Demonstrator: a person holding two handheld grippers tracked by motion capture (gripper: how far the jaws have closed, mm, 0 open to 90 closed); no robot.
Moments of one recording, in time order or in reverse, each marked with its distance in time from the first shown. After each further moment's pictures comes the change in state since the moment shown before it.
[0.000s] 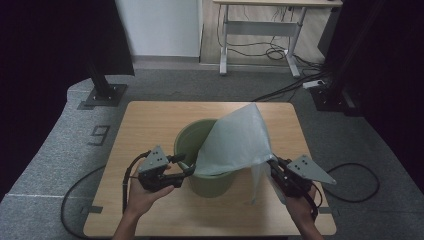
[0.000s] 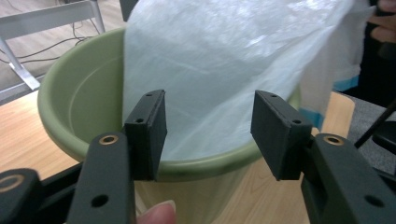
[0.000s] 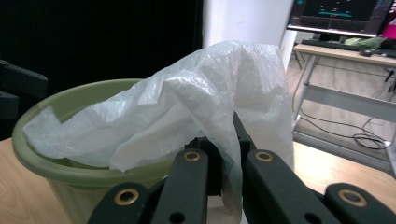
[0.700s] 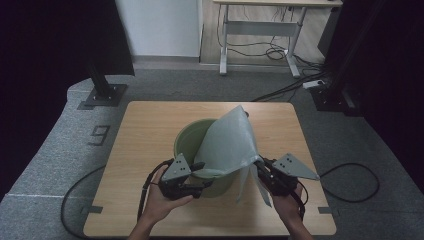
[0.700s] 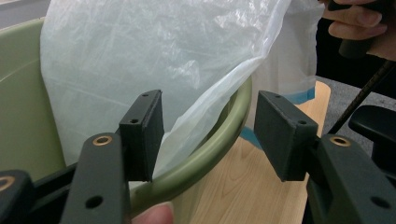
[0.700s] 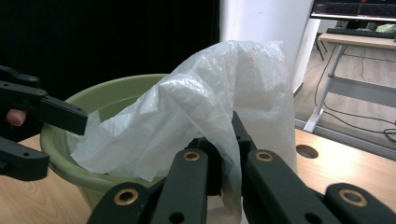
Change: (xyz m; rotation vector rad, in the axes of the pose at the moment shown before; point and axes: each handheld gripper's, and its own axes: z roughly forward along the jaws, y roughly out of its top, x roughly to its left) left arm -0.033 0.001 0.037 0.041 -0.070 0.049; right arm 0.019 -0.003 0.021 0.030 0.068 0.031
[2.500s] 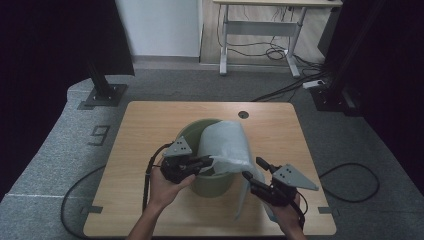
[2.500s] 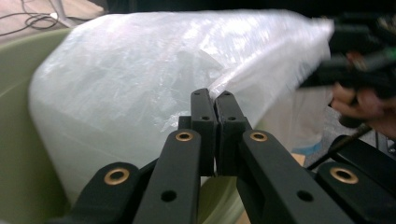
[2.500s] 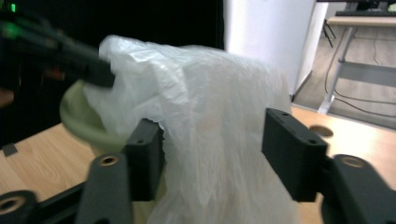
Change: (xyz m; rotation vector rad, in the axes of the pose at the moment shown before) left arm 0.026 0.029 0.002 0.004 -0.054 -0.138; right arm 0.009 -0.025 -0.009 0.017 0.019 0.056
